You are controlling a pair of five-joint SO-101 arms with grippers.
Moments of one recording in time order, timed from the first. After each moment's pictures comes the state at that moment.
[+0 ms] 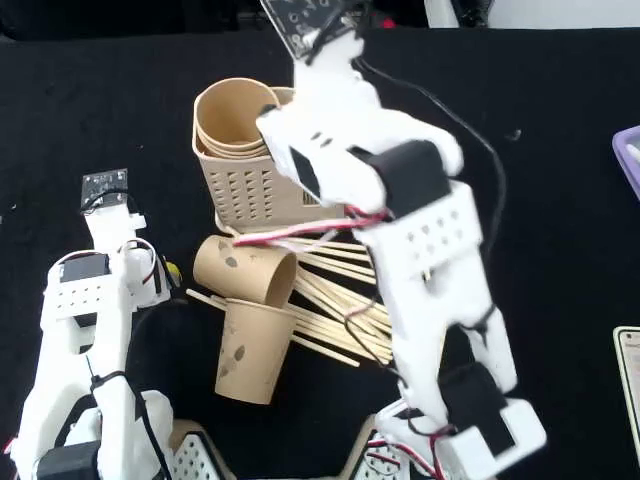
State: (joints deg) left arm -17.9 -34.2 57.7 53.1 -2.5; right arm -26.6 -10.4 -25.6 83.0 4.3
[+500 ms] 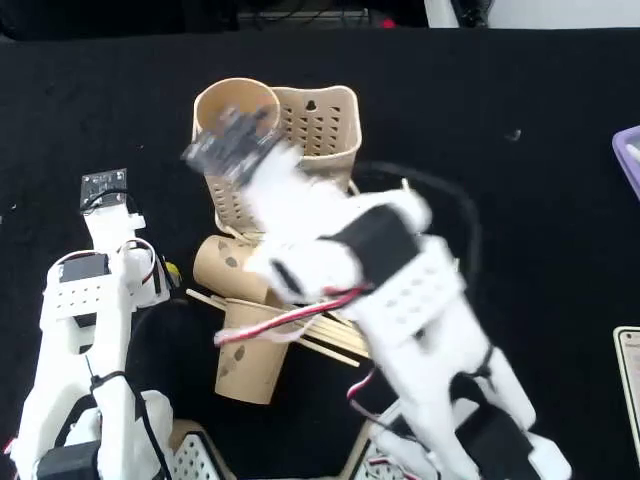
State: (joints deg) left arm -18.0 -34.2 57.7 53.1 -2.5; right arm -40.9 -23.4 4.3 92.7 15.7
